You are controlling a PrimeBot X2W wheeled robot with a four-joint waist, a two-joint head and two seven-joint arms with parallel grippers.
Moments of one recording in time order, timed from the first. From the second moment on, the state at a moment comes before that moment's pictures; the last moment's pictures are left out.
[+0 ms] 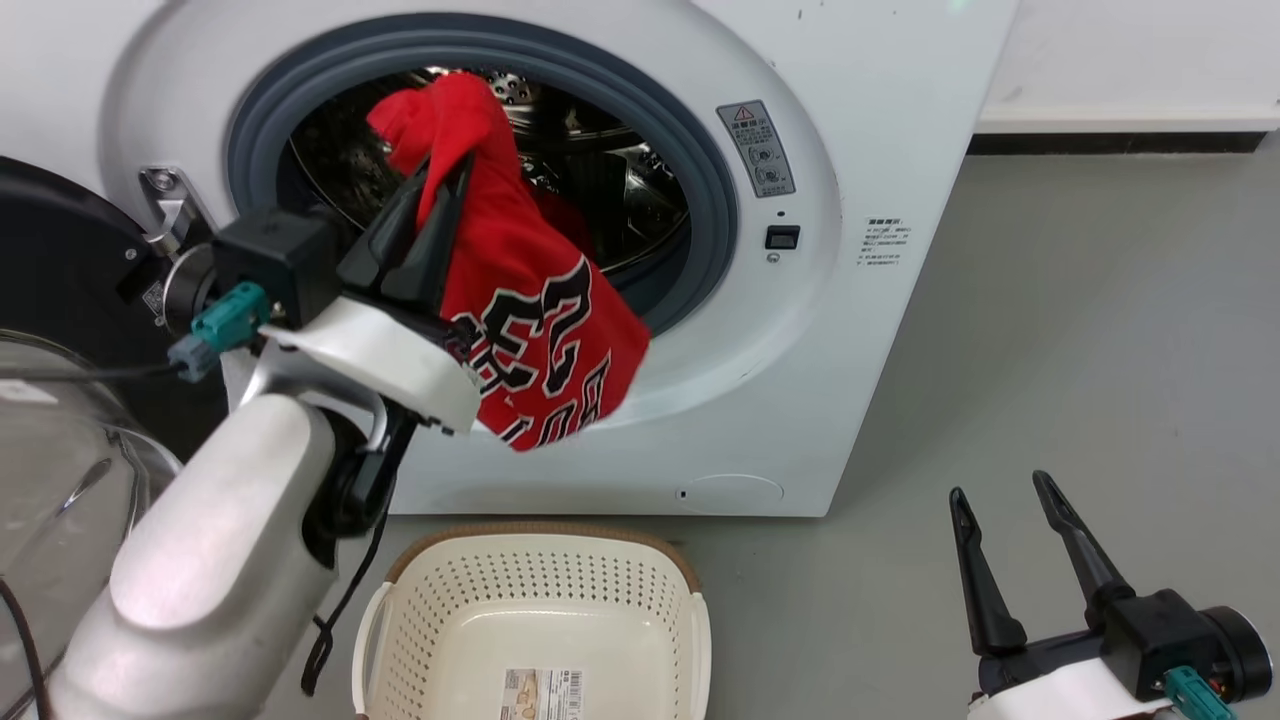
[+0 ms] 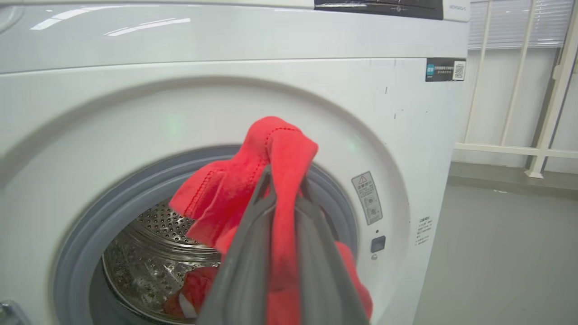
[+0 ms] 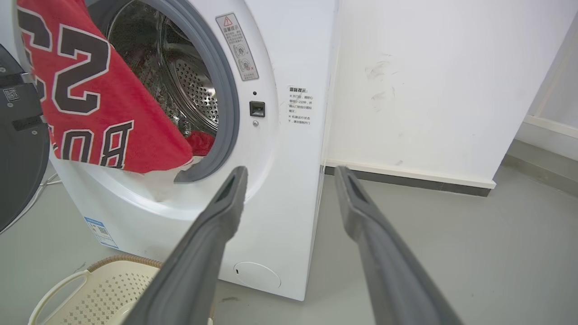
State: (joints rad) left arm -0.68 0.46 -0.57 0.18 -0.65 0.05 -0.17; right arm 0.06 -0.05 0.04 0.01 -0.01 0.13 -0.26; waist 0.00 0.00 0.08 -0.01
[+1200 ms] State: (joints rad) left arm -0.23 0.49 -0.72 0.10 -0.67 0.13 -0.17; right arm 0.02 -0.05 0.04 0.00 -0.02 0.13 -0.26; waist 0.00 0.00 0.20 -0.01
